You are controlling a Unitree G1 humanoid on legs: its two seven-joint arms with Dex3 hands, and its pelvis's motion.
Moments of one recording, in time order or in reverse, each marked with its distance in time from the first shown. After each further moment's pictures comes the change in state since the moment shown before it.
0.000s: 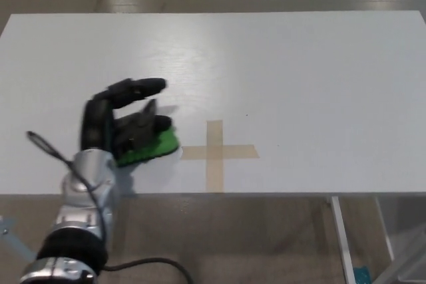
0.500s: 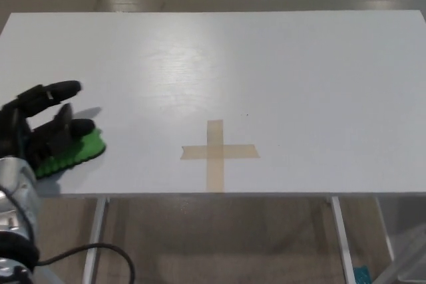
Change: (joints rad) left_arm 0.006 0.213 0.139 0.108 -0.077 -0.001 -0.113; right_arm 0.000 0.000 -0.006 0.020 0.003 -0.002 0.010
